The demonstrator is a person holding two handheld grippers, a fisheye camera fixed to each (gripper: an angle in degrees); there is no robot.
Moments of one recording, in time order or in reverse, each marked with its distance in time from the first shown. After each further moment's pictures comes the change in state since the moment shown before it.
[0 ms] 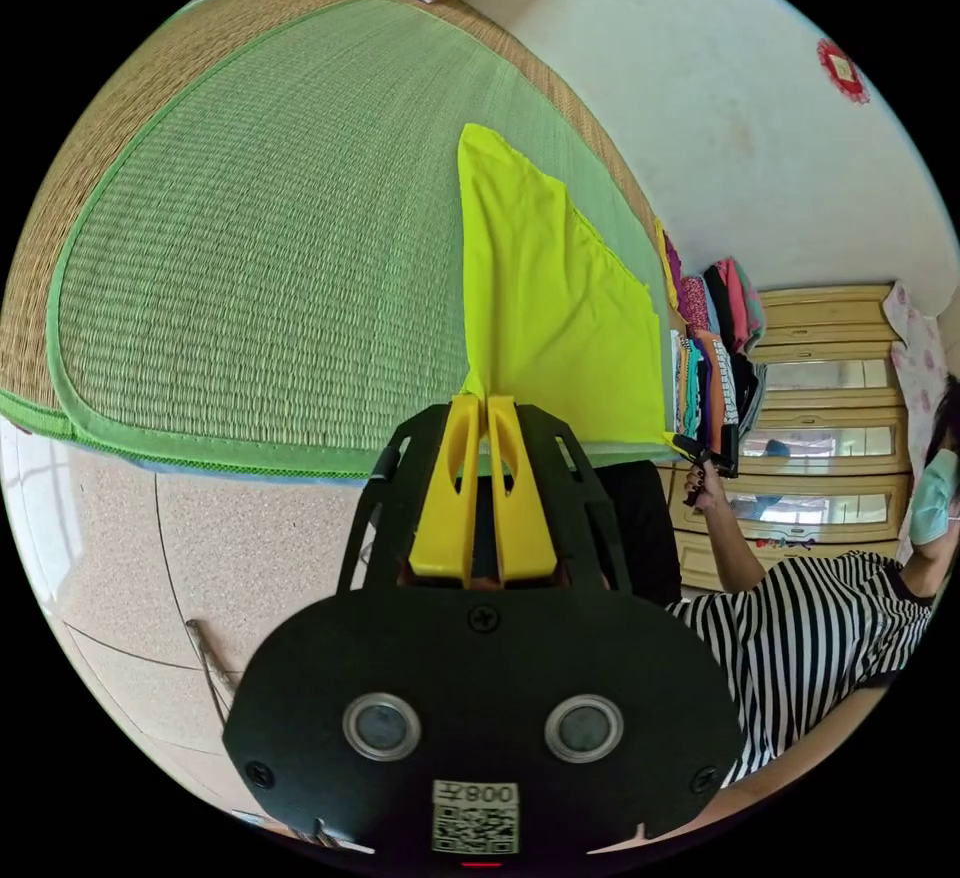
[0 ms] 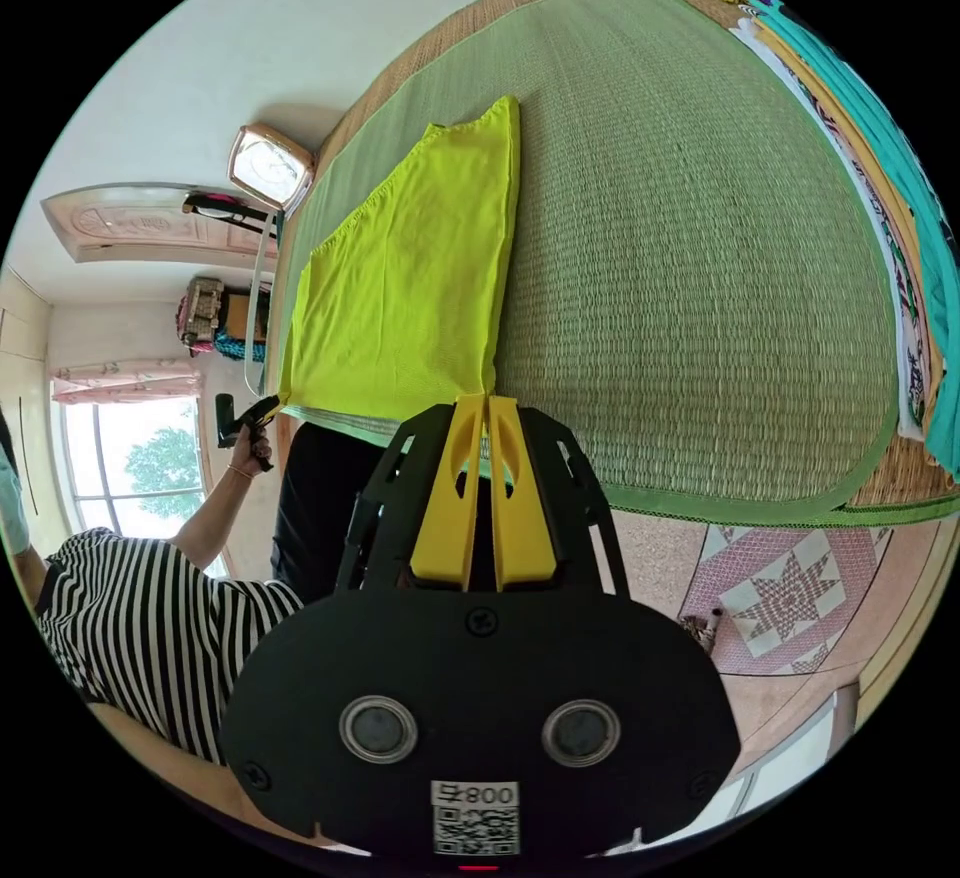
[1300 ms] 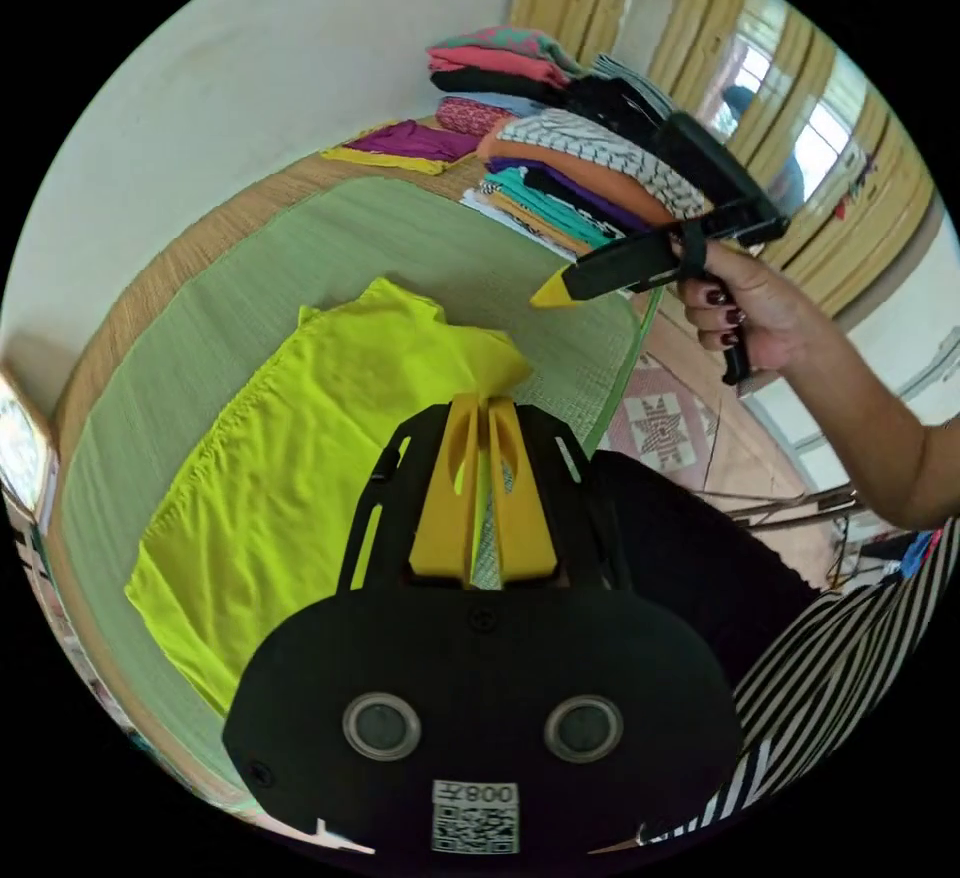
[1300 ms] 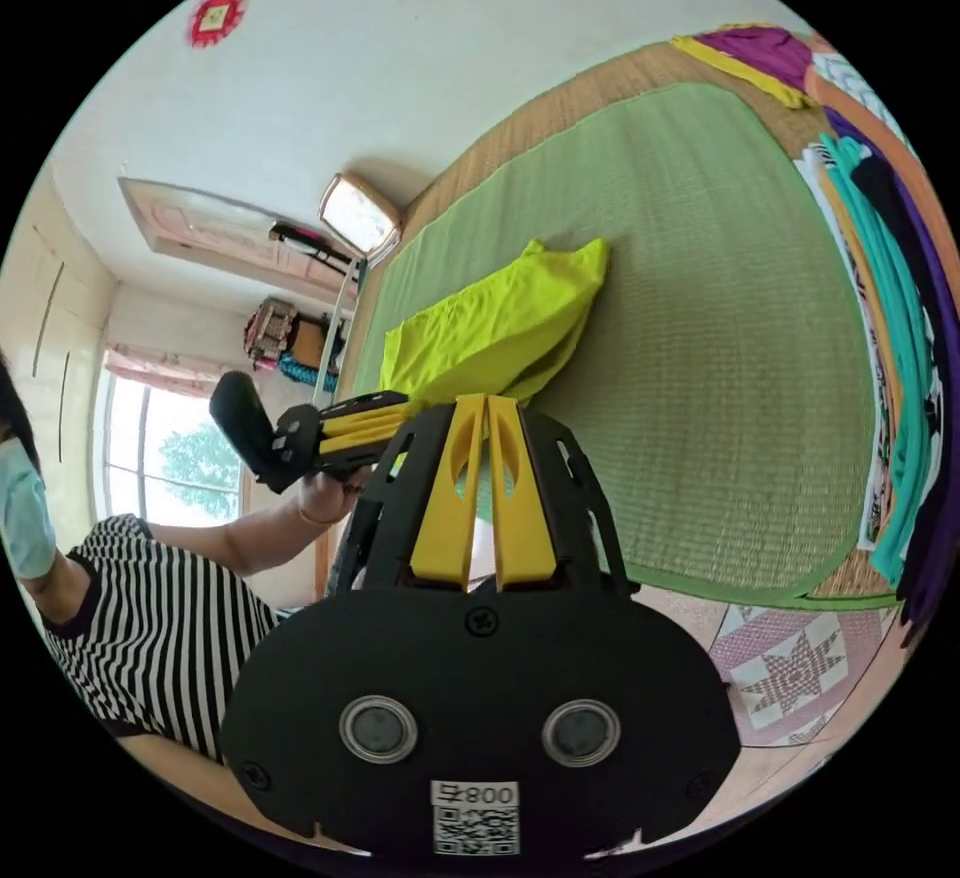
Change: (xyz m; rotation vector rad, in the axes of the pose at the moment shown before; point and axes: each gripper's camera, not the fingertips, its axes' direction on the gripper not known) left arm 0.563 0.120 0.361 -0.117 -0.277 1.007; right arm 0.023 -0.025 -0.090 0.169 -0.154 -0.124
